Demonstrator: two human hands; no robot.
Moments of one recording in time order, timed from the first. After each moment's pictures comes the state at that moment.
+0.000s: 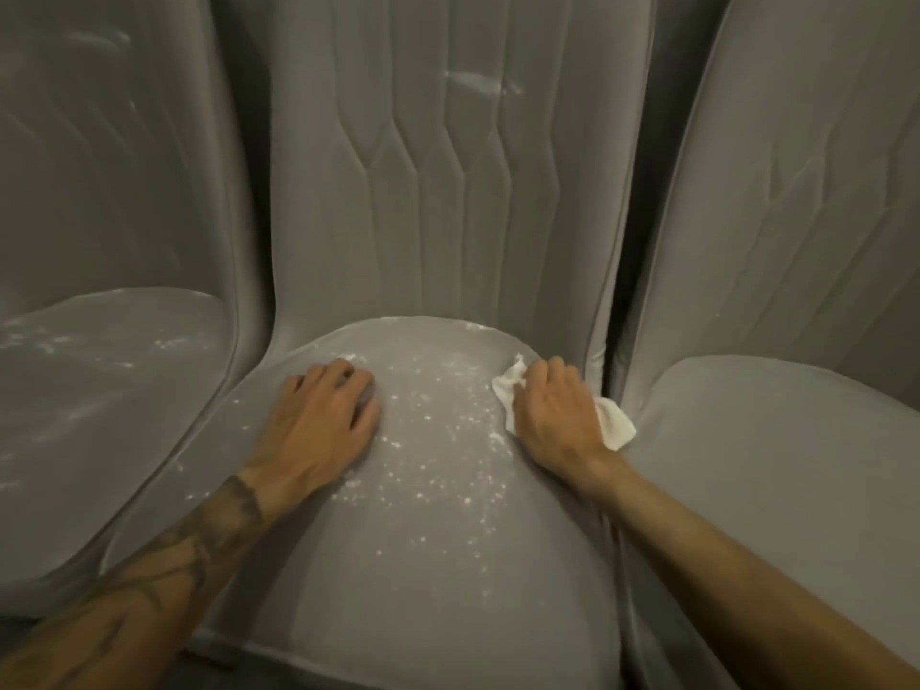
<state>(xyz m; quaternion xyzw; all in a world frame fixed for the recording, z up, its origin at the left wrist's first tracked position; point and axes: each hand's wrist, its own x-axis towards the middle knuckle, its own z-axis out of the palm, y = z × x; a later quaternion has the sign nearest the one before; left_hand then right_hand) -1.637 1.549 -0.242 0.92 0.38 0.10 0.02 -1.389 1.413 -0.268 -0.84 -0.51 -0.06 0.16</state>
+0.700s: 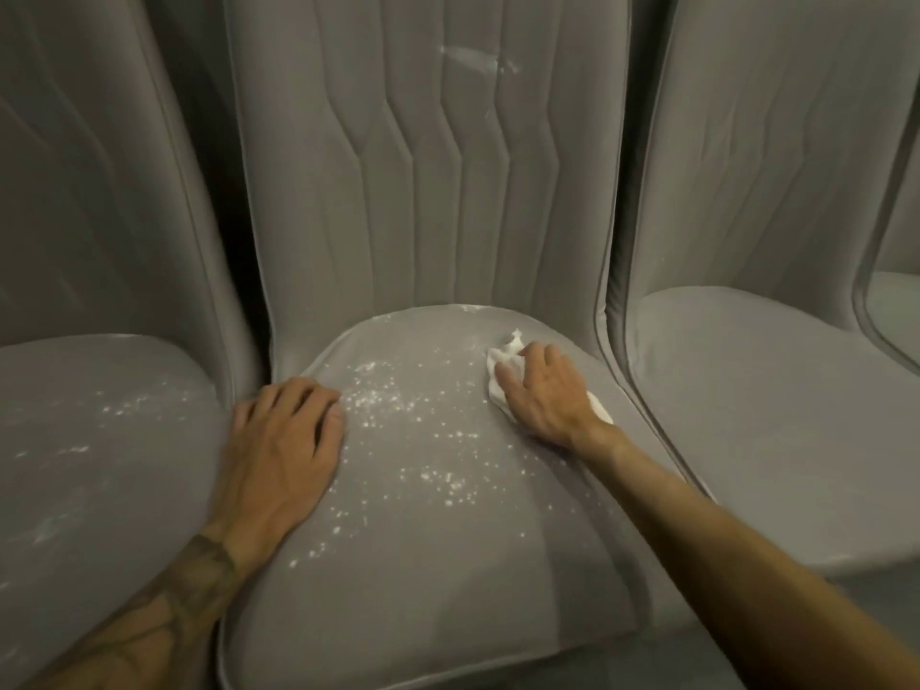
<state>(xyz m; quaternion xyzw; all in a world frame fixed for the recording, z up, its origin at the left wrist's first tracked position) -1.721 1.661 -0.280 0.94 0.25 0.23 0.08 -1.486 1.454 -0.257 -0.93 -0.34 0.00 0.17</state>
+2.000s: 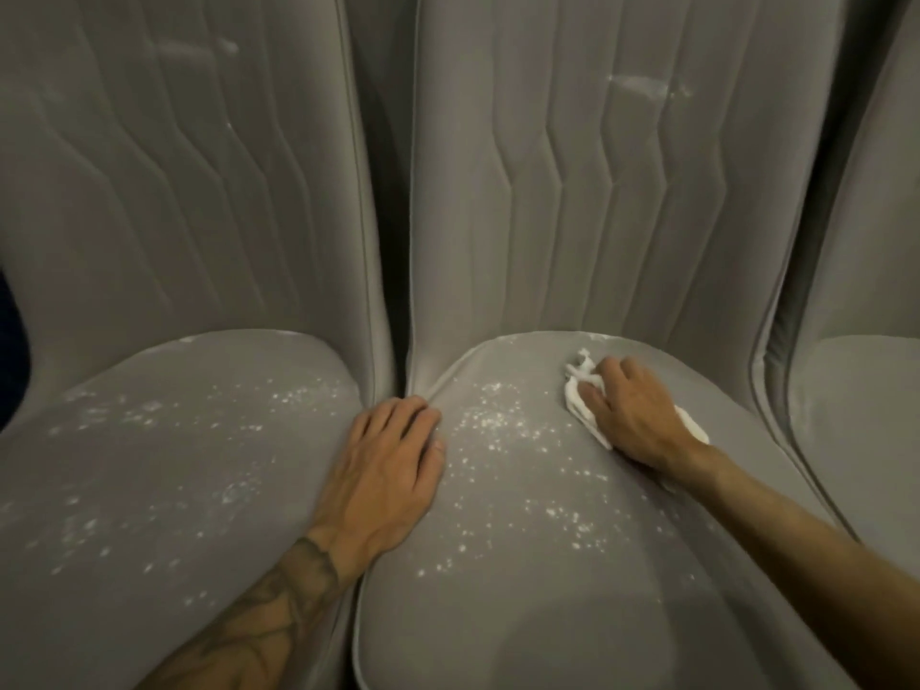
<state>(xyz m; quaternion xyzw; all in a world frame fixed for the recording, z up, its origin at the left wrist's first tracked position) -1.753 1.673 -0.276 0.95 0.23 0.20 0.06 -1.470 1.507 -0.268 -0.89 -0.43 -0.01 0.17</state>
